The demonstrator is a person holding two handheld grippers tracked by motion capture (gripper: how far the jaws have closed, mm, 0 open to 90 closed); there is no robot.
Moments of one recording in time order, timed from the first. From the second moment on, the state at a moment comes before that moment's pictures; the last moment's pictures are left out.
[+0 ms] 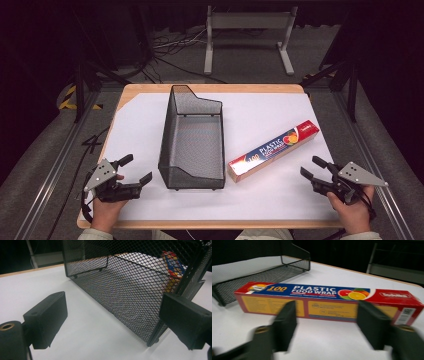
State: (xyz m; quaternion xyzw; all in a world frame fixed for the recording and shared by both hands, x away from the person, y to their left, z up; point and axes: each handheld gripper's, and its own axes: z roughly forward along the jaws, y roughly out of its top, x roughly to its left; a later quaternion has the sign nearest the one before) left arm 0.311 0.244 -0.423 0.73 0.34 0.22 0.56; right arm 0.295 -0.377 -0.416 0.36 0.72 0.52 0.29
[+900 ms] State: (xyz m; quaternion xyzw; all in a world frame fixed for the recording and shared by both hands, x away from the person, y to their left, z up) left arm 0.312 0.245 -0.424 0.73 0.34 0.22 0.55; right arm 0.306 -0.356 -0.404 0.34 0.74 0.52 0.27
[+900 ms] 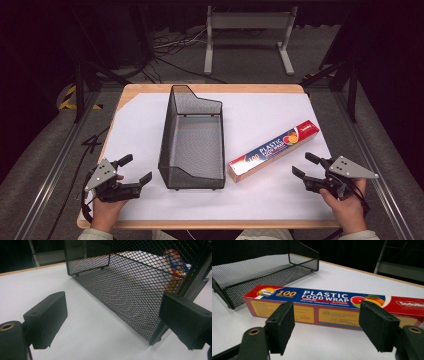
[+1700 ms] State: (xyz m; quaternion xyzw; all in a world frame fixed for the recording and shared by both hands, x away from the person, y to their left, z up) left arm 0.312 0.246 -0.424 0.73 0.35 0.22 0.55; right arm 0.342 -0.282 -0.362 0.29 0.79 0.51 0.19
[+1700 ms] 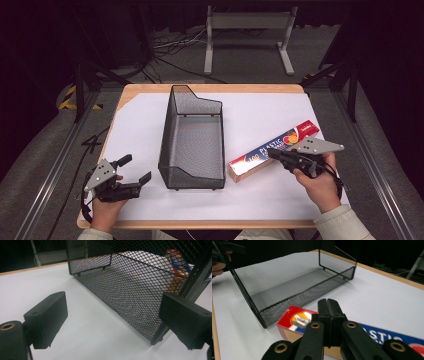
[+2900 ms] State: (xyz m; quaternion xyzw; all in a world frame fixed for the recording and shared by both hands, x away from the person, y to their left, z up) left arm 0.313 0.248 -0.427 0.73 0.35 0.22 0.55; right arm 0.401 -0.181 -0.378 0.29 0.87 0.39 0.11
